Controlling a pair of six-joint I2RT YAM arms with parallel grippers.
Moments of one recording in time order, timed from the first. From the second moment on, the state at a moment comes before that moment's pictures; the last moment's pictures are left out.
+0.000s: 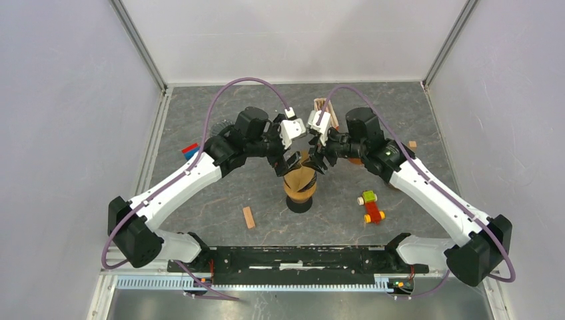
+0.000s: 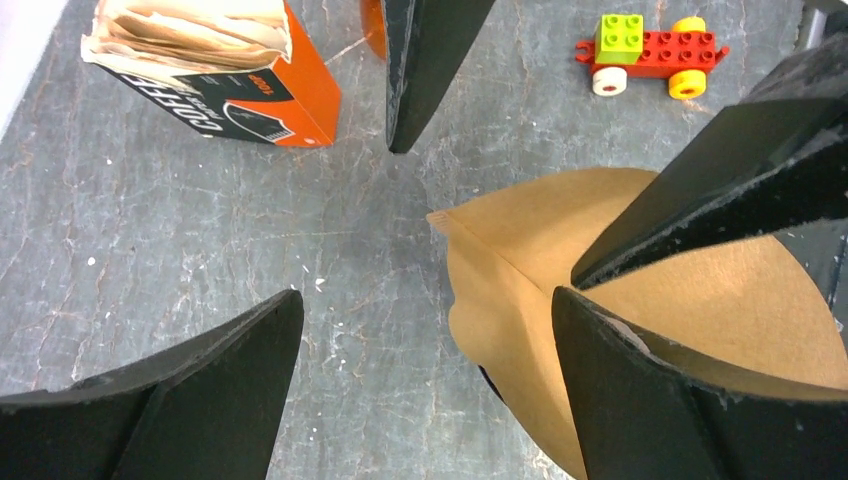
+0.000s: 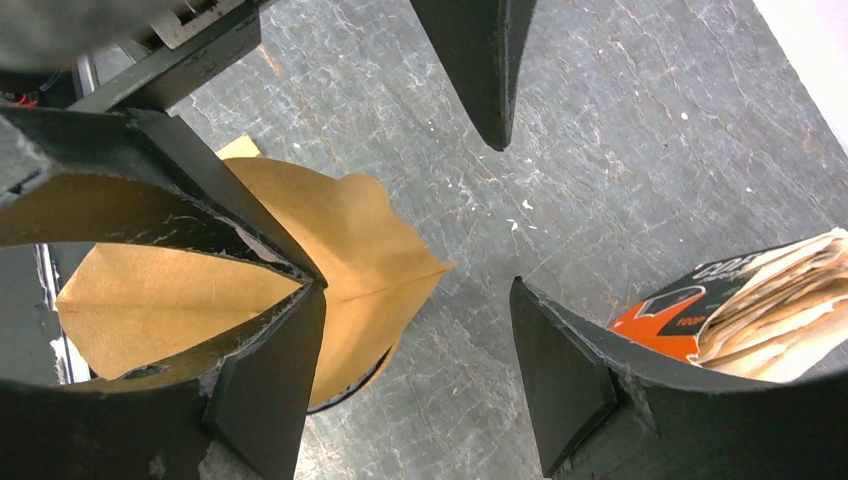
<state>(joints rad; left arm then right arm) -0.72 1.34 1.22 -0.43 0.38 0.37 0.62 1.23 1.13 -0.41 -0.52 -0.36</state>
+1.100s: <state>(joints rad) -0.83 1.59 1.37 -0.66 0.11 0.23 0.56 1.02 1.00 -0.45 -0.67 -0.47</state>
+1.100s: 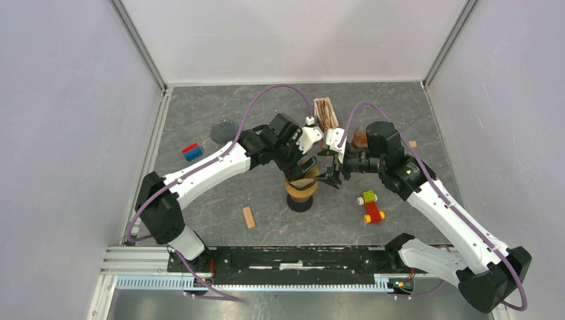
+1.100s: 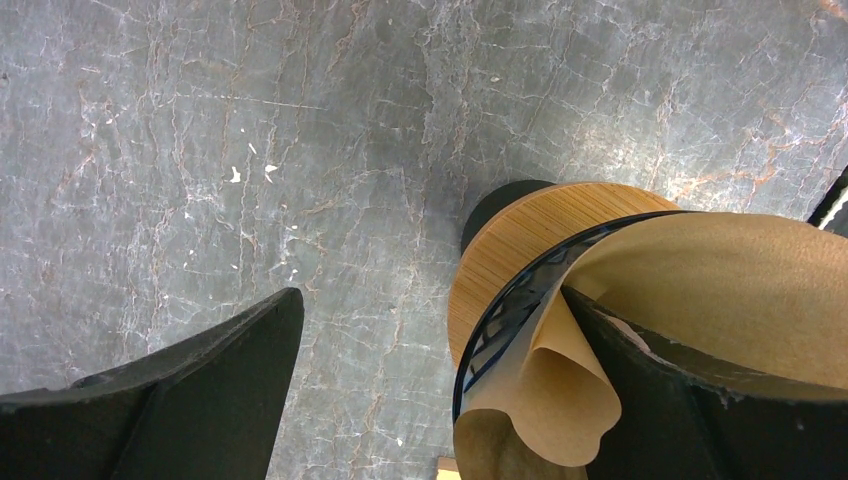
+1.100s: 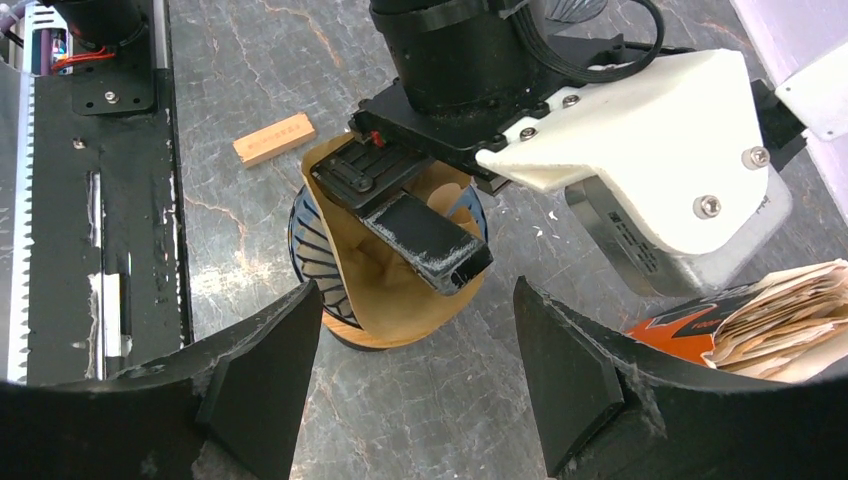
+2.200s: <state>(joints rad) -0.88 1.58 1.41 -0.72 0.07 0.29 0.52 1.00 0.97 -0.43 -0.68 -0.47</state>
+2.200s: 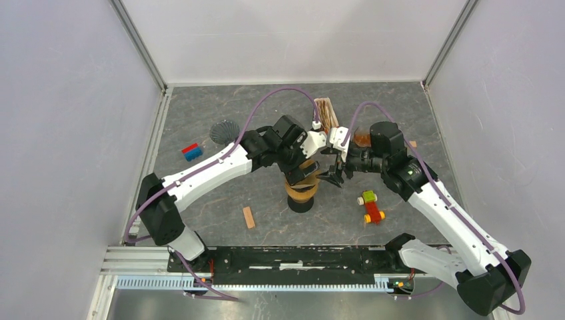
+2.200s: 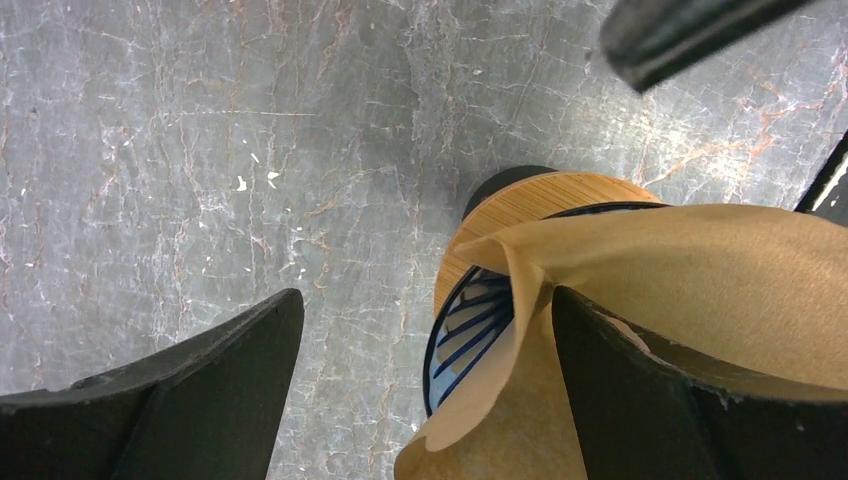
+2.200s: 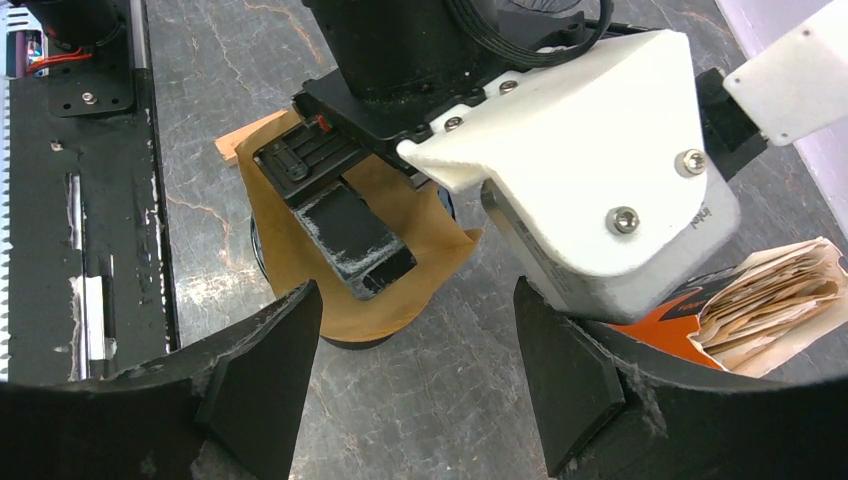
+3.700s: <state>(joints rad) -0.88 1.39 1.37 -0.68 0.08 0.34 0.51 1.15 1.03 -0.42 -0.71 -0.45</state>
